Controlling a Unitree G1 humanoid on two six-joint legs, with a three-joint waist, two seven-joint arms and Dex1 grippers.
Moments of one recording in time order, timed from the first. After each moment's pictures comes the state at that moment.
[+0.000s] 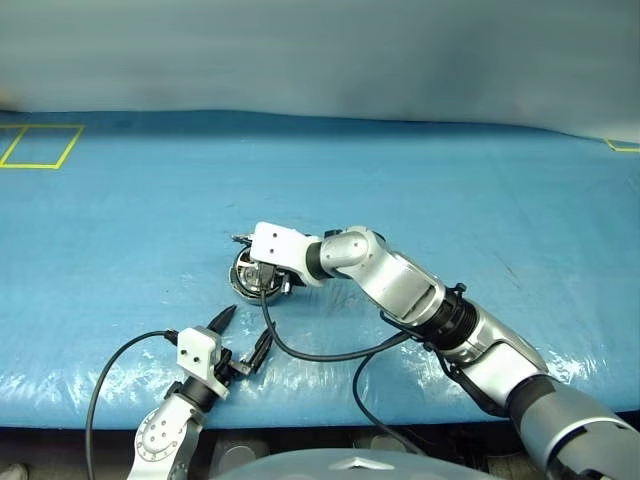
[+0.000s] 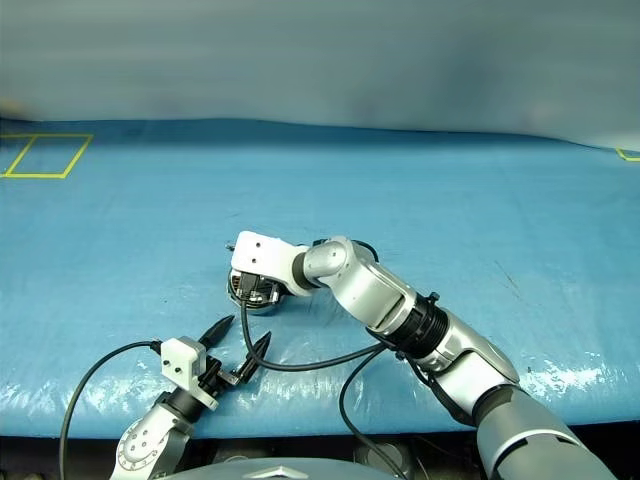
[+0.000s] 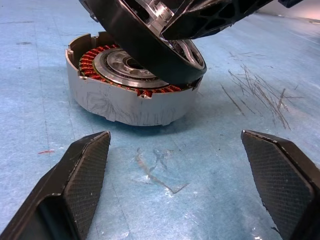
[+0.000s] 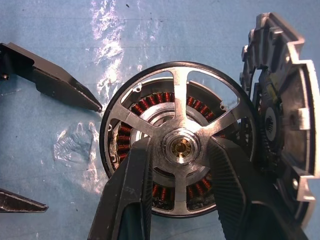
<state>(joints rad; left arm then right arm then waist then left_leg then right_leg) 0.50 0.20 -0.08 -0.22 -0.25 -0.17 -0.49 -0.80 -0.28 0.72 -0.17 0.04 0.89 0.73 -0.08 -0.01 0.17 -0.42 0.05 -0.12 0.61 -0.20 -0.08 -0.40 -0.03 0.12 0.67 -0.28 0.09</state>
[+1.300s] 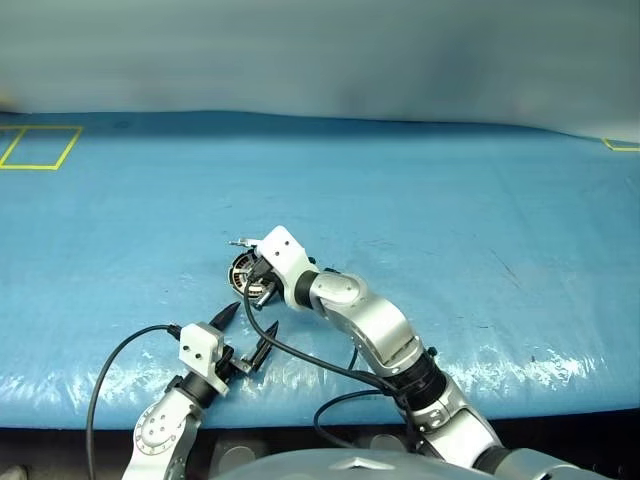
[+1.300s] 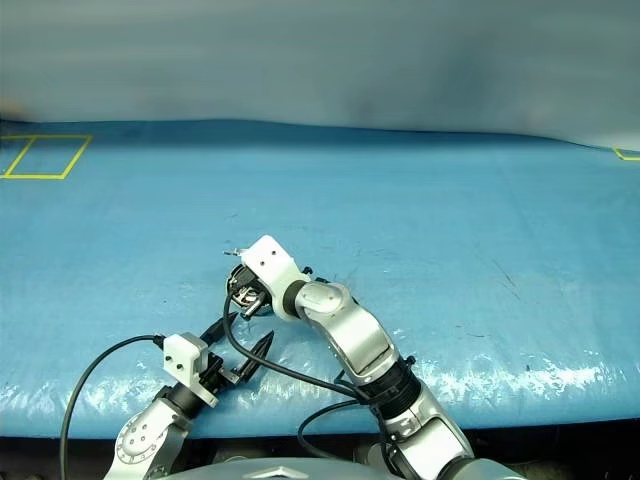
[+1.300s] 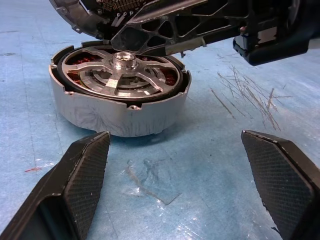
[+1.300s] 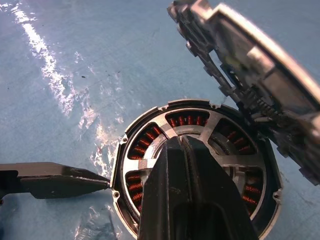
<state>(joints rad) 0.46 0.23 -0.08 -0.22 -0.25 -0.16 -0.52 -0.42 0.04 0.51 -0.14 0.05 0.83 0.35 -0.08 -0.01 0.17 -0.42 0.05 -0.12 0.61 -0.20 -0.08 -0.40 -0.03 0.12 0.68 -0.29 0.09</state>
